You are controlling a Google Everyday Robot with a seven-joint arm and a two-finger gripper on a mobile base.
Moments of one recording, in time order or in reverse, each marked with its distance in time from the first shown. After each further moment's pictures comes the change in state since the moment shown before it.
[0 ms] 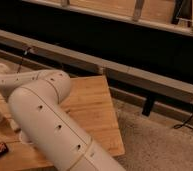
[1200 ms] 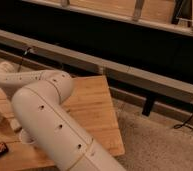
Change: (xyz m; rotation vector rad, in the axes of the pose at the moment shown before) arm -0.006 -0.012 0.003 -0.011 -0.011 -0.019
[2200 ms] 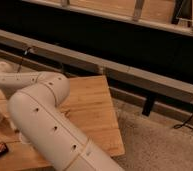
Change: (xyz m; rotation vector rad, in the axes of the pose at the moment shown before) arm -0.018 0.008 0.003 0.006 -0.009 -0.018
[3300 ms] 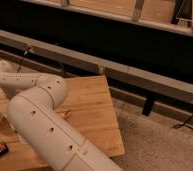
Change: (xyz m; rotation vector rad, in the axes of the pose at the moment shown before) arm -0.014 0.001 0.004 -0.012 -0.005 0.020
